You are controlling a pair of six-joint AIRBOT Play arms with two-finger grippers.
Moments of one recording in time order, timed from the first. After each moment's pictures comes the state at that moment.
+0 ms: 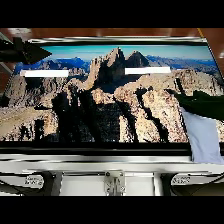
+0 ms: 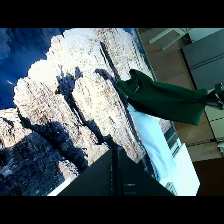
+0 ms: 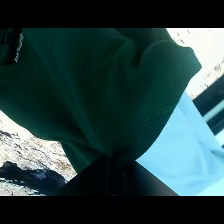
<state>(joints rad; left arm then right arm) 0.25 -1.57 1.82 0.34 -1.48 -1.20 -0.63 -1.60 1.94 -1.63 1.73 1.72</state>
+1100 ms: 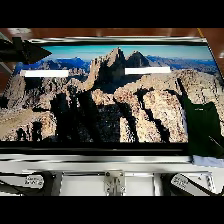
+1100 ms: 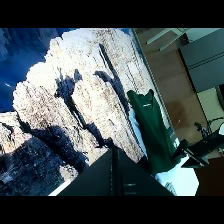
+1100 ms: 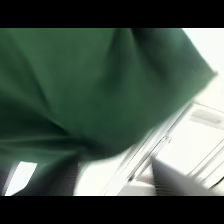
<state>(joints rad) 0.25 -1.57 1.82 0.33 -1.48 -1.19 -0.74 -1.25 0.96 -1.79 1.51 1.92</state>
